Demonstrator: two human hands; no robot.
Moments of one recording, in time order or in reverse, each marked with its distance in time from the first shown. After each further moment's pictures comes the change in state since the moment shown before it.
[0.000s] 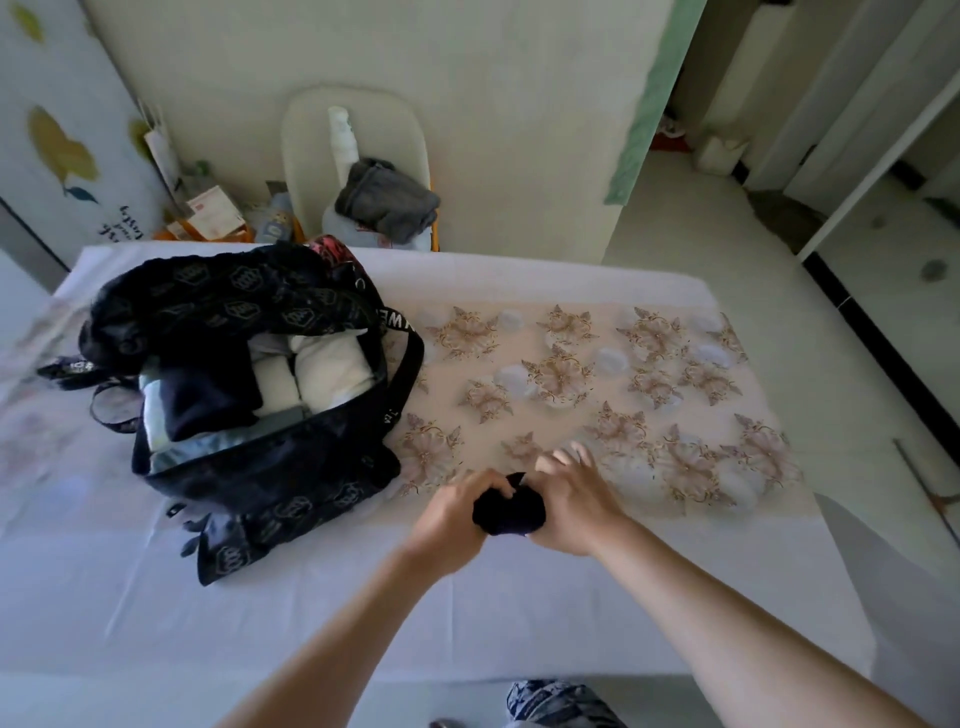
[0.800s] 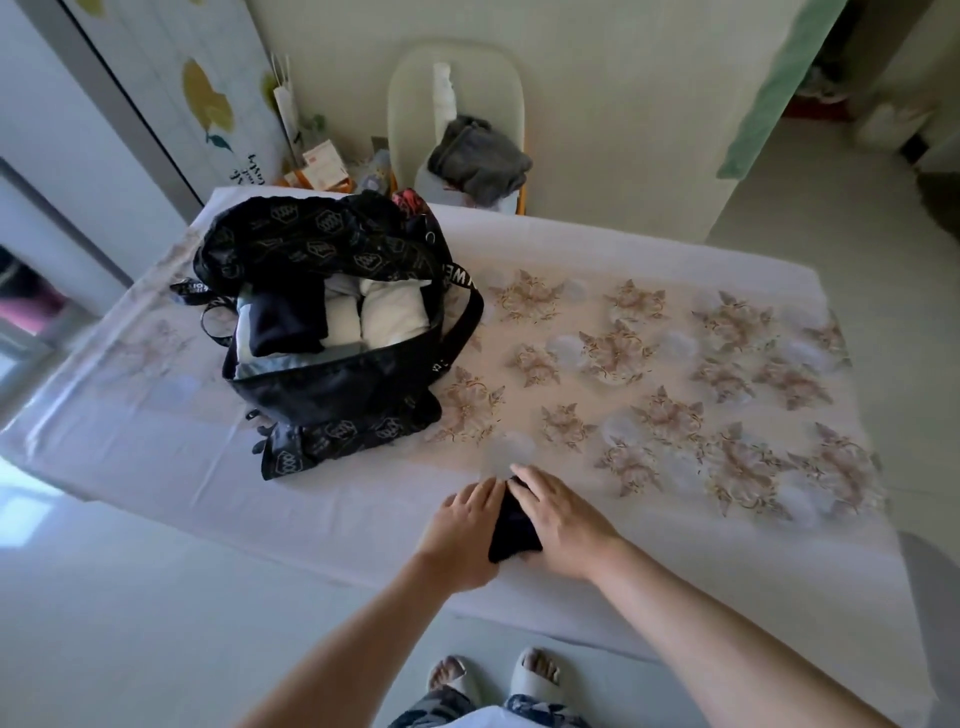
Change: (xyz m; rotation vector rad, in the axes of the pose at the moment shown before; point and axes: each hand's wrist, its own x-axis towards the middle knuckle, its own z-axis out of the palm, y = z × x) left_hand -0.064 -0.006 0.050 0.619 -0.220 -0.247; right_hand -0.028 -0.025 0.043 0.160 -0.223 -0.308
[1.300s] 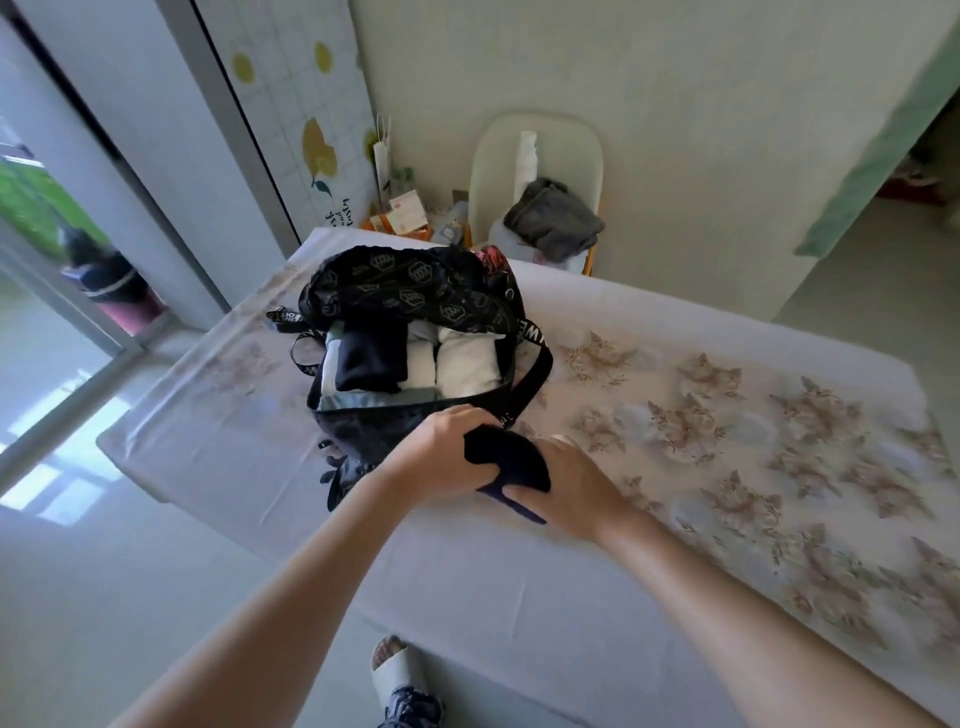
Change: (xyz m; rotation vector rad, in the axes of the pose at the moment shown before) left_hand -0.007 -0.087 -0.174 -0.432 0.378 -0.053; right_hand 0.088 -0.047 -0.114 0.436 0.247 -0.046
